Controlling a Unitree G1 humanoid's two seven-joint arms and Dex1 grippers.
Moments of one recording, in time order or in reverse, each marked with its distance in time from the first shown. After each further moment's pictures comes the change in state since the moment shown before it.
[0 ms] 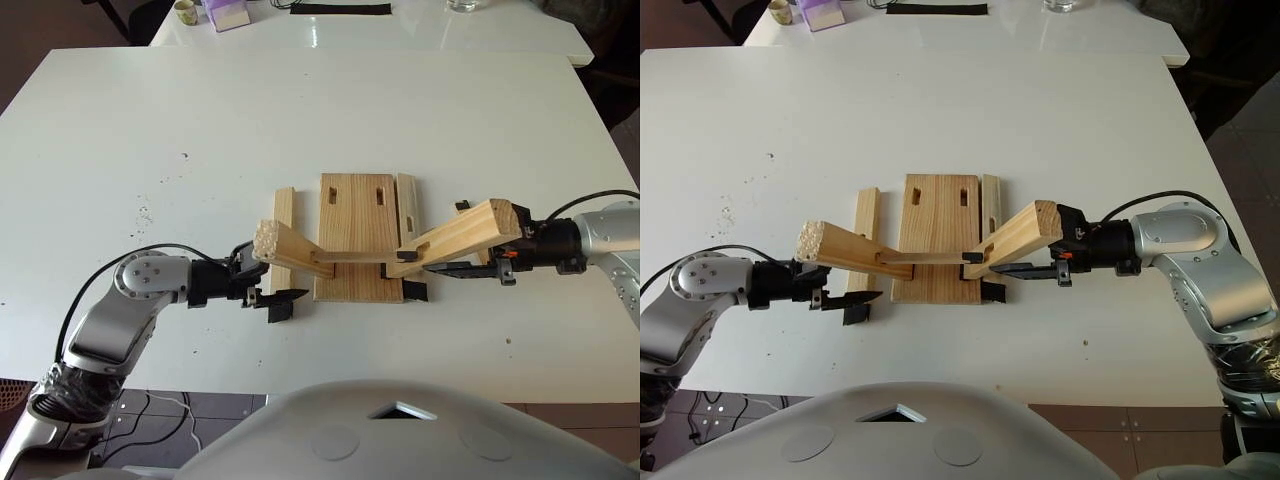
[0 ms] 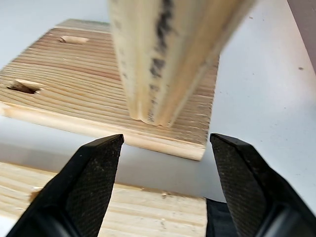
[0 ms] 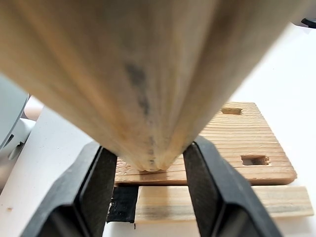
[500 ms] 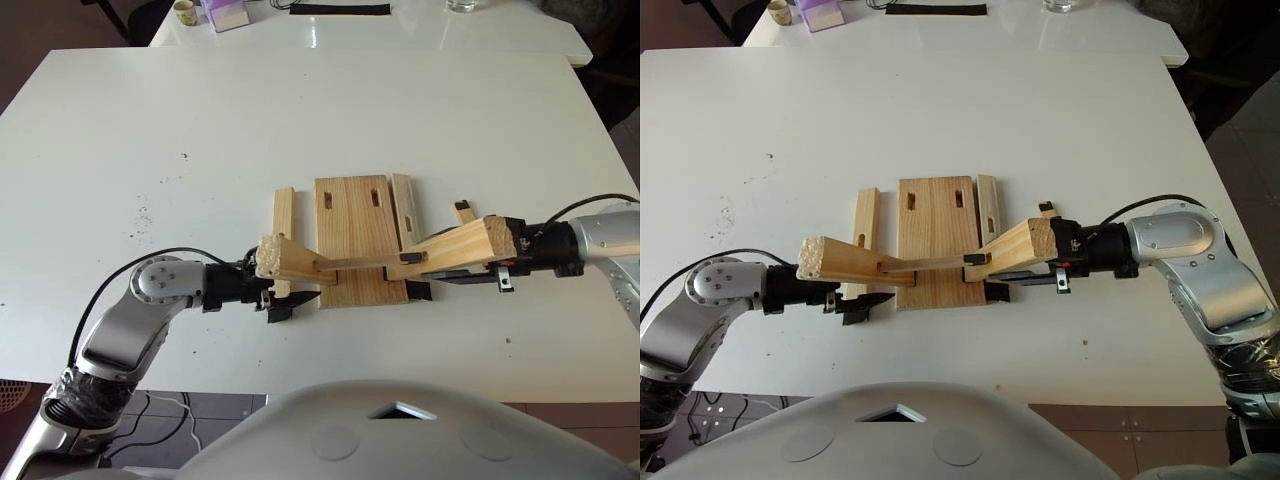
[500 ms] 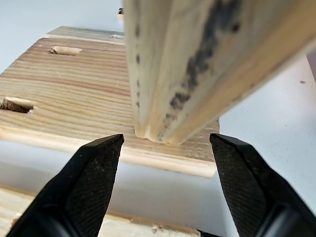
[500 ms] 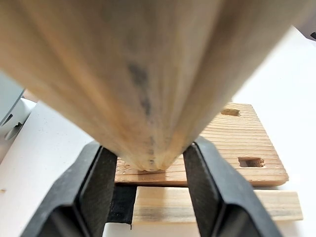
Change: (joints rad) left arm -0.028 -0.044 -0.031 -0.066 0.000 0.080 0.068; right arm -0.020 -0.024 0.051 0.002 -0.048 -0.090 0.013
